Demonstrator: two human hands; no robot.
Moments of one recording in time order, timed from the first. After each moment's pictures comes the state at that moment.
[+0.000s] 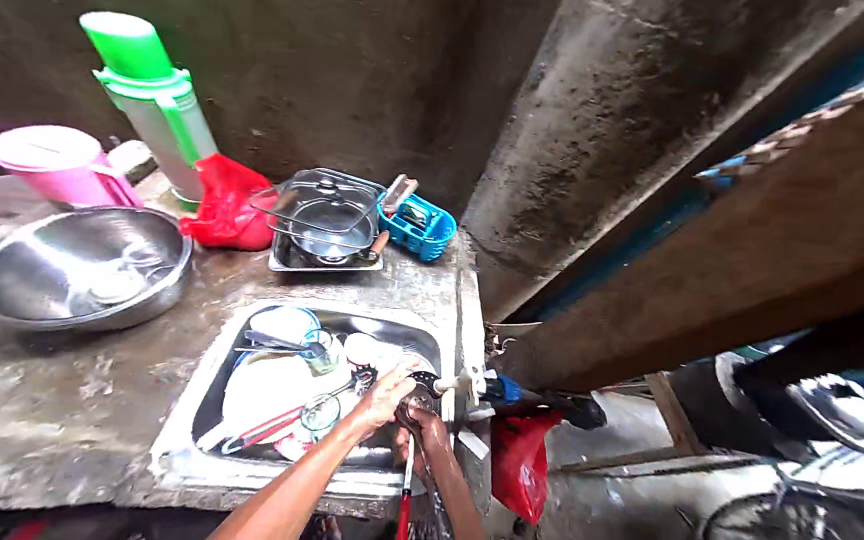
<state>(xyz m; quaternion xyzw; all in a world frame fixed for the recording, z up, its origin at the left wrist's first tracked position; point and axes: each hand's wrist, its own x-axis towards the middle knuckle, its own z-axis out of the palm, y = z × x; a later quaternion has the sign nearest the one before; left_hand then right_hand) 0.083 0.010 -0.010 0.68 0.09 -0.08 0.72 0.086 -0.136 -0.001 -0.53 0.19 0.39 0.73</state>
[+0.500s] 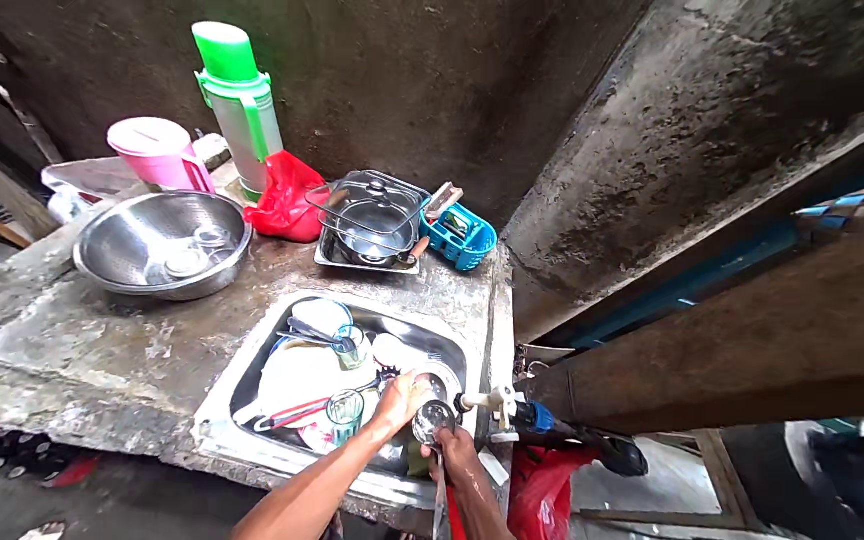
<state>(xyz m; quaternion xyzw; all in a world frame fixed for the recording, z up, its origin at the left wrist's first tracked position) 0.093 0.012 -0.028 0.84 0.19 -0.04 0.51 0.087 -0.148 0.035 -0.71 0.12 0.38 0.57</state>
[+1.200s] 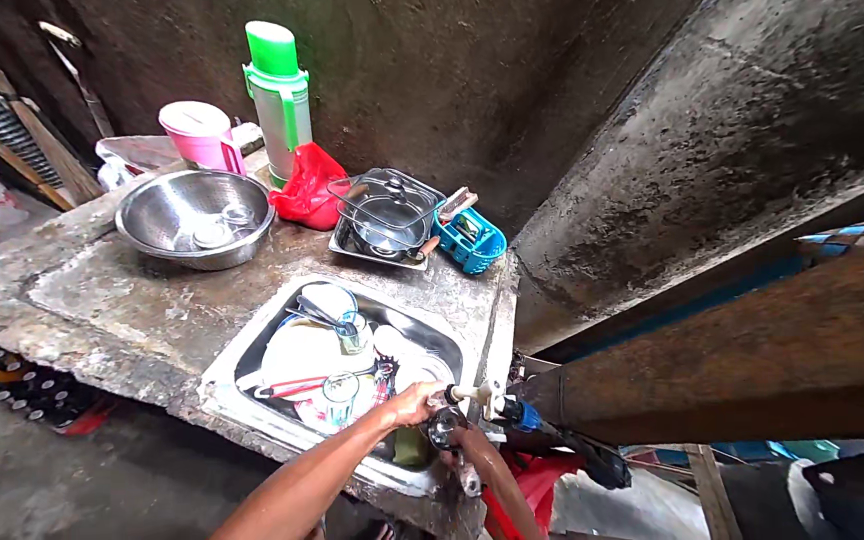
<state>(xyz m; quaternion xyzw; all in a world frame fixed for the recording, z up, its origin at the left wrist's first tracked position) 0.097 -0.014 -0.019 0.82 -0.01 -0.14 0.56 0.135 -0.195 0.040 -0.76 0.08 0.52 0.39</state>
